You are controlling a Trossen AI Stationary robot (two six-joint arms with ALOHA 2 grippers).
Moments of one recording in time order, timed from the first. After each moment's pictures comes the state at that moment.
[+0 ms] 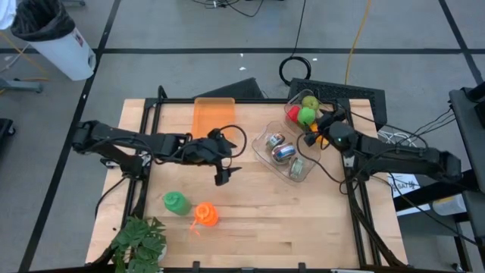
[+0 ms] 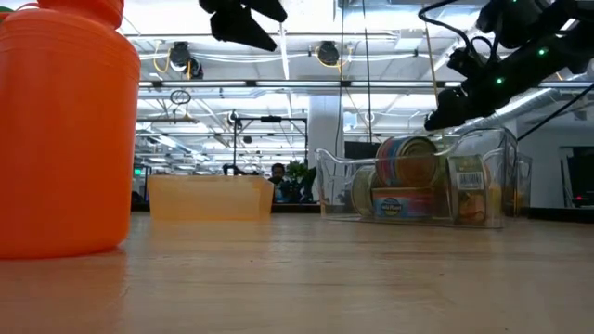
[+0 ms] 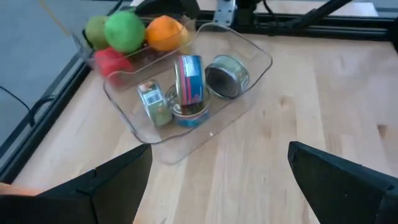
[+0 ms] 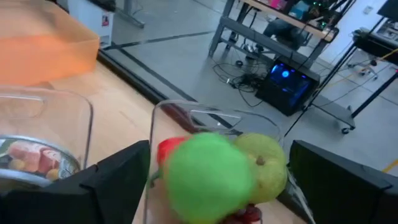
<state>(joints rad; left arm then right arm) -0.13 1.42 1.21 -0.40 -0.27 -0.14 -0.34 0.68 0.35 -0.03 0.68 -0.06</state>
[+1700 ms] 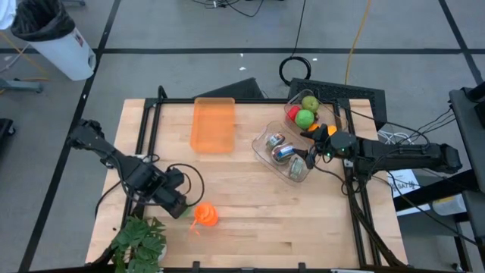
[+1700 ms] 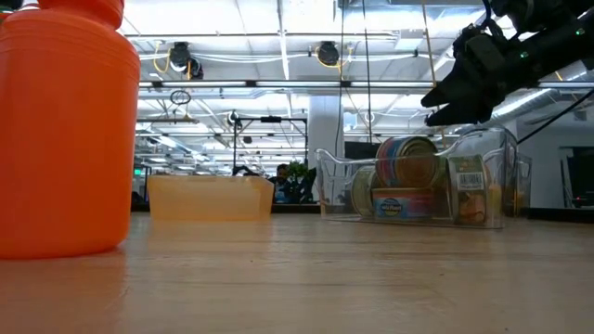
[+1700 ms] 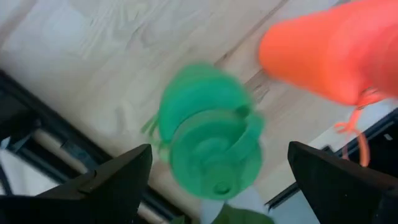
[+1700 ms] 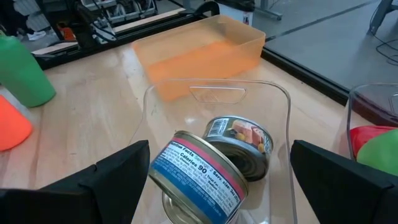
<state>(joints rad) -0.59 1.37 1.30 -1.42 0.05 -1.43 -0.14 0.63 0.35 -0.09 0.26 0.25</state>
